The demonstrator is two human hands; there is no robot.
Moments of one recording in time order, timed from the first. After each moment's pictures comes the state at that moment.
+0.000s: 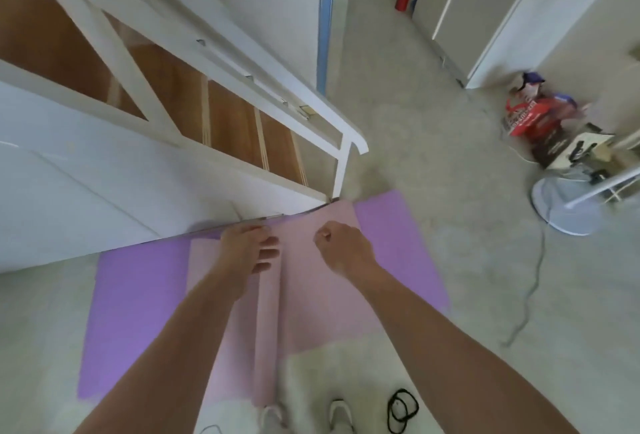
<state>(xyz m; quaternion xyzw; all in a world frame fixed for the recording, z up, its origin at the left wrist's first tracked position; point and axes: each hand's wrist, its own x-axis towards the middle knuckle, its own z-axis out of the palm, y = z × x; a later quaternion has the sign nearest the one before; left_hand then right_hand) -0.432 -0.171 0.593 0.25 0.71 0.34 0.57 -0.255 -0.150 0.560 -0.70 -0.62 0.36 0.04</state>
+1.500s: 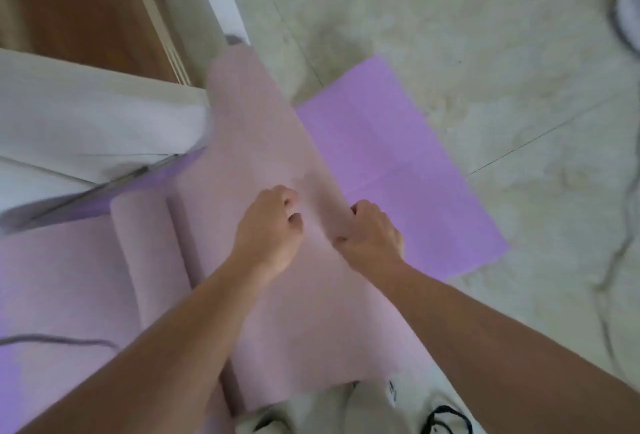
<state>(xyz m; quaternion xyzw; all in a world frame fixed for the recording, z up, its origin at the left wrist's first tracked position) -0.207 -0.011 0.030 0.65 0.67 0.03 0.36 -0.052 -0.054 -0.023 -0.80 -0.50 0.34 0.02</state>
